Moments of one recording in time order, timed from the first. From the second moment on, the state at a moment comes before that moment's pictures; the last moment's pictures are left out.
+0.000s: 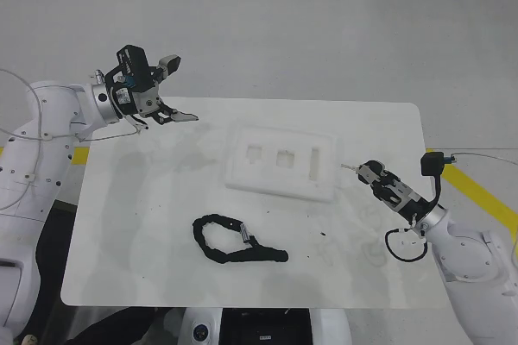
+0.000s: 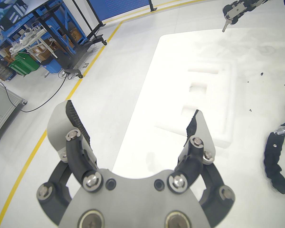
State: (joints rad) left arm 0.47 -0.89 -0.97 -1.09 1.46 -1.01 0.47; right arm -1.47 -0.99 1.55 -1.76 -0.29 -0.50 0.43
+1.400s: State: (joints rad) left arm 0.44 -0.75 -0.50 -1.34 1.64 -1.01 0.65; right arm -1.48 -0.99 1.54 -1.83 -0.31 -0.46 0.47
